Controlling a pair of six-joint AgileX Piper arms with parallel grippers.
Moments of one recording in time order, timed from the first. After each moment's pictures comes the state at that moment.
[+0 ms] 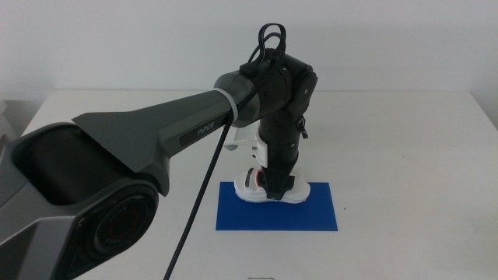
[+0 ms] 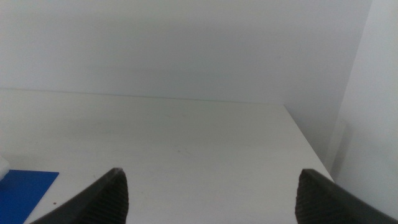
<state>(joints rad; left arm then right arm) -0.70 2.28 -2.00 0.03 1.22 -2.09 -0.02 -0.01 0.03 0.00 0.14 -0.07</state>
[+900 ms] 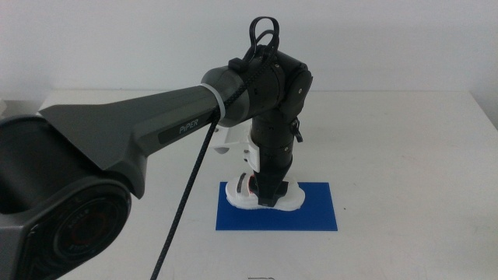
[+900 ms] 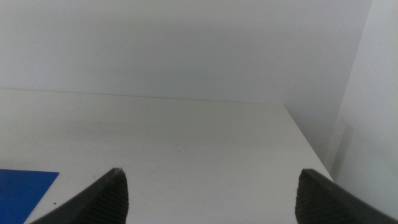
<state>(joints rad) -0.71 2.18 -1.87 0.03 1.22 -2.09 -0.02 -0.01 0.03 0.00 0.14 -0.07</state>
